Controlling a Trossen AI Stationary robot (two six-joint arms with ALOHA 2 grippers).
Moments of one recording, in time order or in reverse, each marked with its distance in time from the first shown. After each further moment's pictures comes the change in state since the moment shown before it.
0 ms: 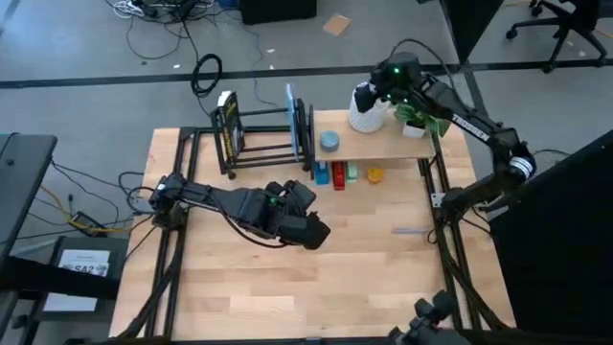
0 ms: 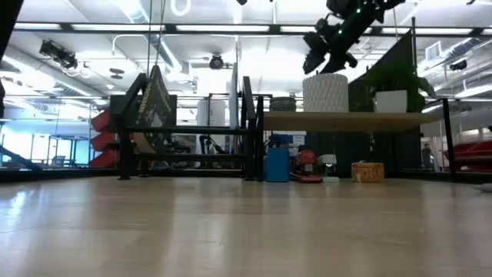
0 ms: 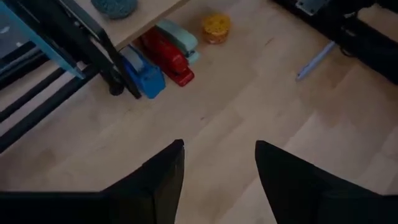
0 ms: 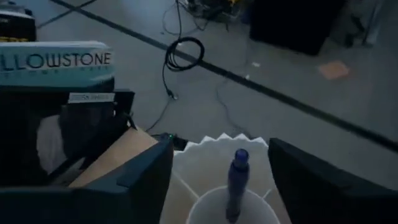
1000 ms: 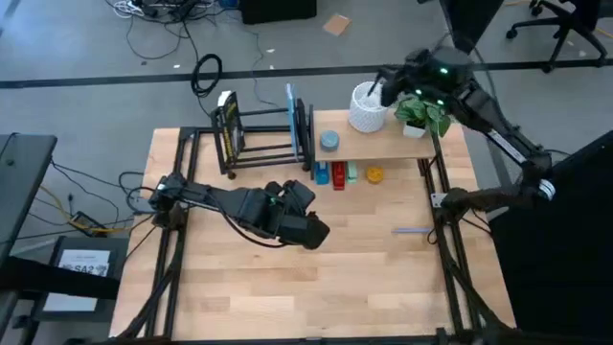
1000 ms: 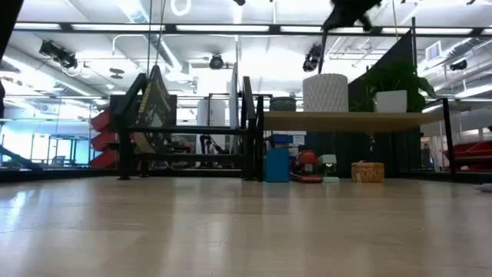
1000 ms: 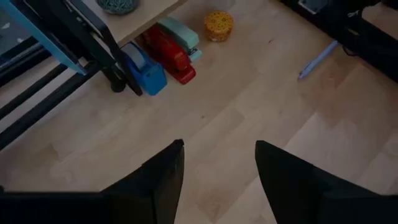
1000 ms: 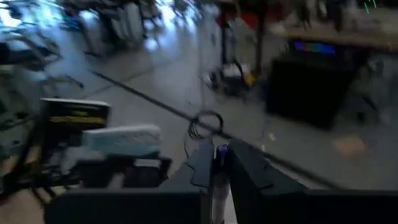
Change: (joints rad) left arm 0.003 0.000 0.000 0.007 -0.001 0.001; right arm 0.053 -0.325 0.000 0.082 -0.067 -0.094
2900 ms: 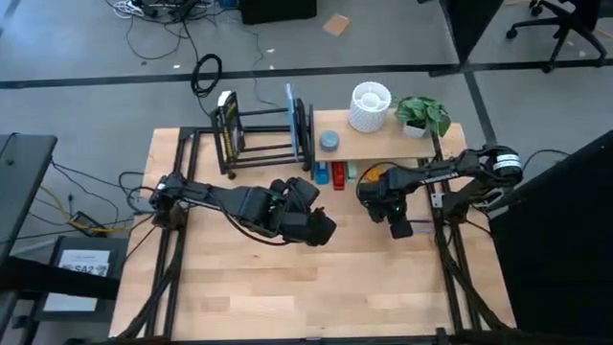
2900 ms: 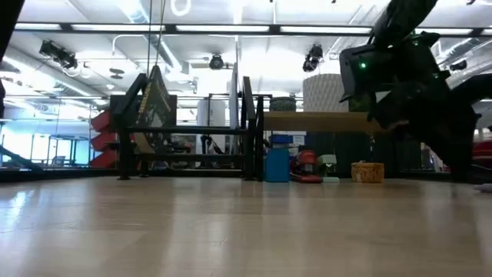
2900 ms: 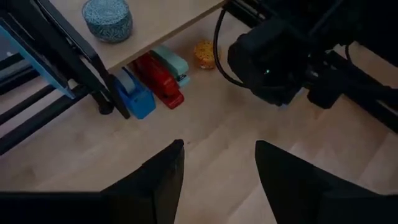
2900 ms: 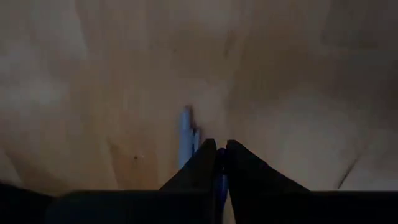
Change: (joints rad) left arm 0.009 0.000 0.000 0.110 -0.057 0.026; right arm 0.669 0.396 -0.592 -0.619 -0.197 -0.221
